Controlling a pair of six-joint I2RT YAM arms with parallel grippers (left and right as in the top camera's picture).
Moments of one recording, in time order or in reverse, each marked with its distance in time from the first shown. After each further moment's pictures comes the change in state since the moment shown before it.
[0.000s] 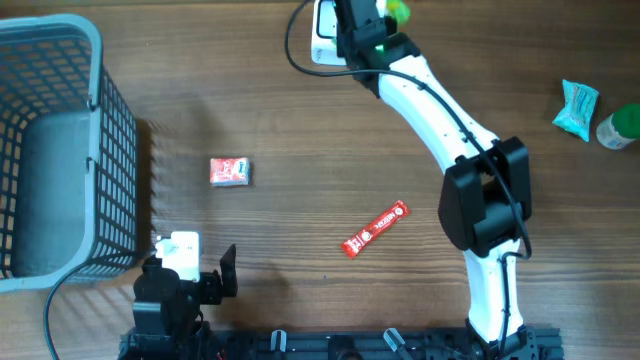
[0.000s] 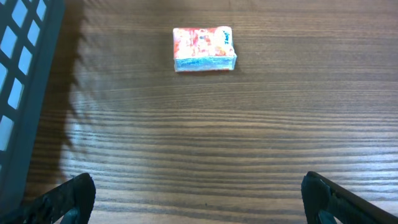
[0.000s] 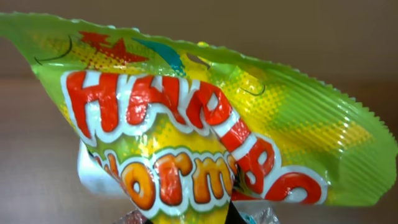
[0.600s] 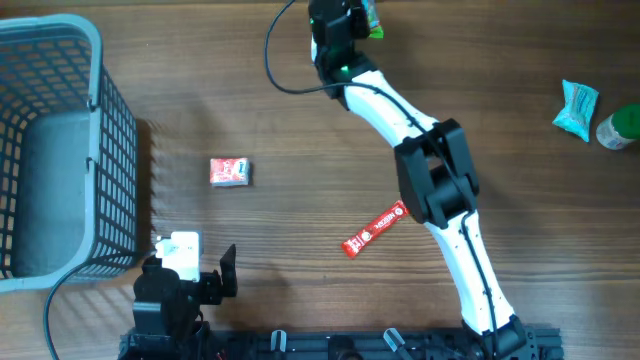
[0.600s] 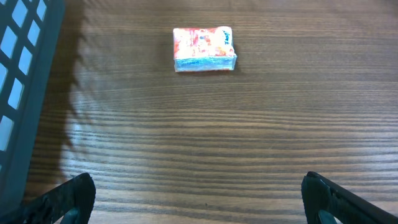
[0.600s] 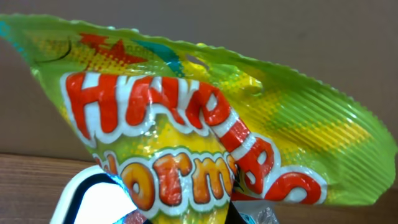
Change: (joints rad) left arm 0.000 0.000 0.000 0.000 0.000 0.000; right arm 0.040 0.345 0.148 0.592 0.200 -0.401
